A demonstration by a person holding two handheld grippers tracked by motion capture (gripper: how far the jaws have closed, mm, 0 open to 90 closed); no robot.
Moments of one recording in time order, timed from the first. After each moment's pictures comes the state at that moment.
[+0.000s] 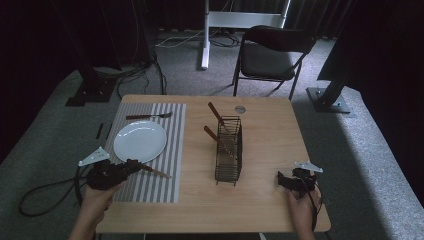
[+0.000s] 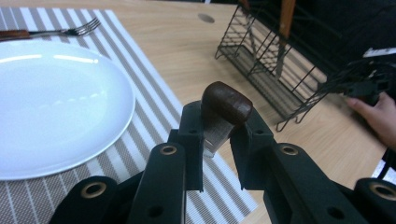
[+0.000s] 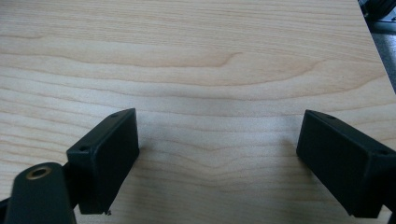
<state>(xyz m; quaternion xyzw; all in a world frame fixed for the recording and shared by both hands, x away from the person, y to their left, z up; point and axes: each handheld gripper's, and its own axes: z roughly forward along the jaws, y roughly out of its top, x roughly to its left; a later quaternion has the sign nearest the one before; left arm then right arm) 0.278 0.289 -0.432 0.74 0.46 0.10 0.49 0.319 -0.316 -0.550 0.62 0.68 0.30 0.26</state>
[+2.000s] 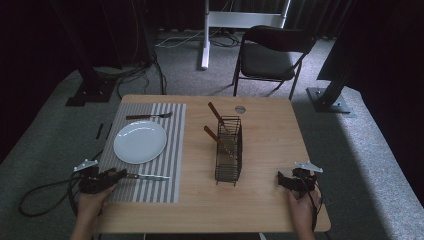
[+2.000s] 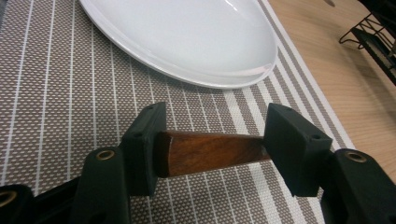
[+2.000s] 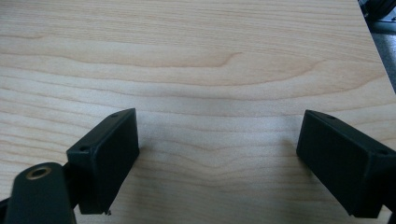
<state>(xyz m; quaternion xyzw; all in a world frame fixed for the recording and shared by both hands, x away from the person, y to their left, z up) 0.298 0.350 -0.523 0.65 0.61 0.11 0.44 0.319 -0.316 -0.550 0.62 0.68 0.30 0.26</state>
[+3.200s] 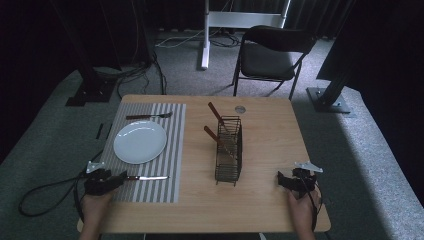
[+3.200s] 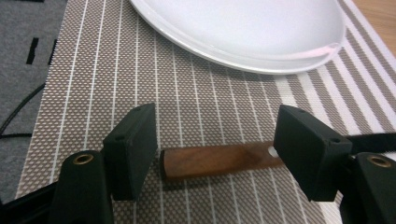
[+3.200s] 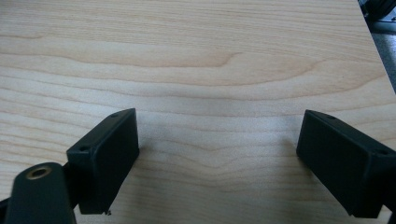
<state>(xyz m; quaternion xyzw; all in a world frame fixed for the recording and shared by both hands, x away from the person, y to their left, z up) 0.291 0.333 -0.529 0.66 0.63 0.20 0.35 0.319 -0.316 -0.550 0.62 0.68 0.30 0.26</state>
